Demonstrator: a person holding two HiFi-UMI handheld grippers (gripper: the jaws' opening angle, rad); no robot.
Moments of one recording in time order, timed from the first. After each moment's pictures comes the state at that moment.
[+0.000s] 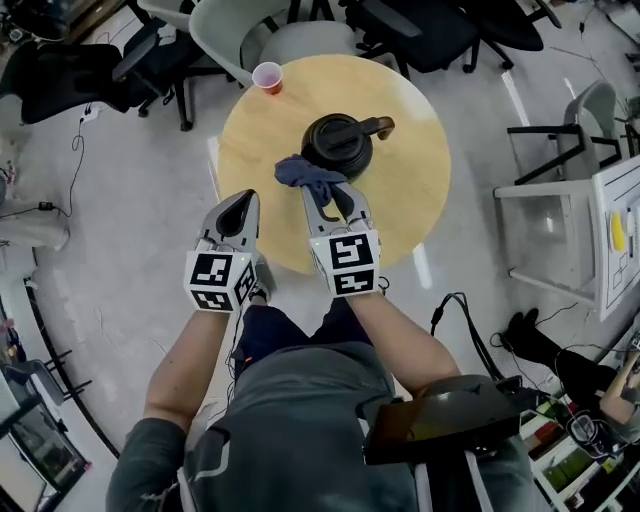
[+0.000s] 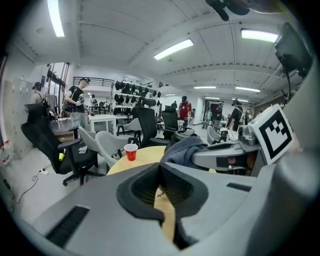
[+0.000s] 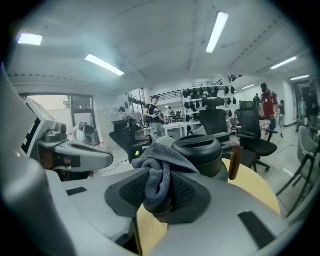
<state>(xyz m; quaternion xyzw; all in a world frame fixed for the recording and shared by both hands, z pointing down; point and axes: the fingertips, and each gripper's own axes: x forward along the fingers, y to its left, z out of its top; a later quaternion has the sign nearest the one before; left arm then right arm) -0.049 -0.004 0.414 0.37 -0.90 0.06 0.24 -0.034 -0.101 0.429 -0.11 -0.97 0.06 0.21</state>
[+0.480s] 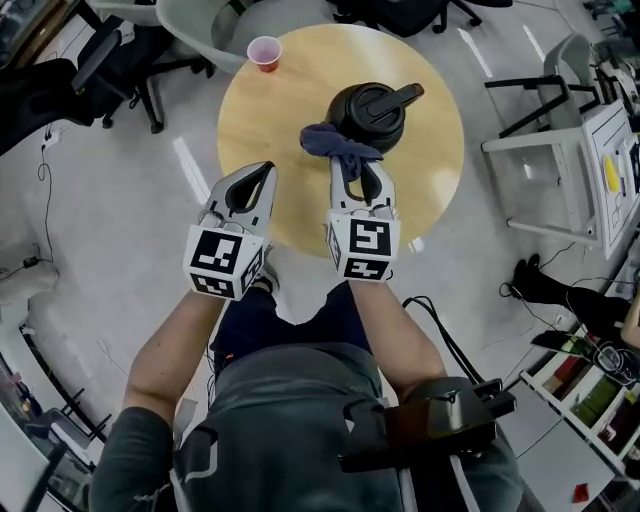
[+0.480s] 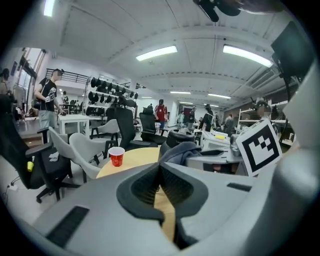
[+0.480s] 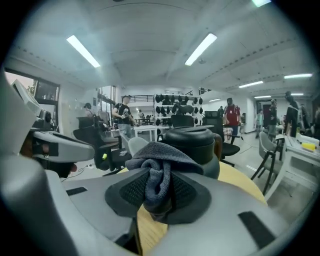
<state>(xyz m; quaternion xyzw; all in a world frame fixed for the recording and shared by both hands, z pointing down) -0.094 0.019 0.428 0.52 -0.83 0.05 0.21 -0.061 -0.088 0.456 0.09 -0.98 0.05 0.19</state>
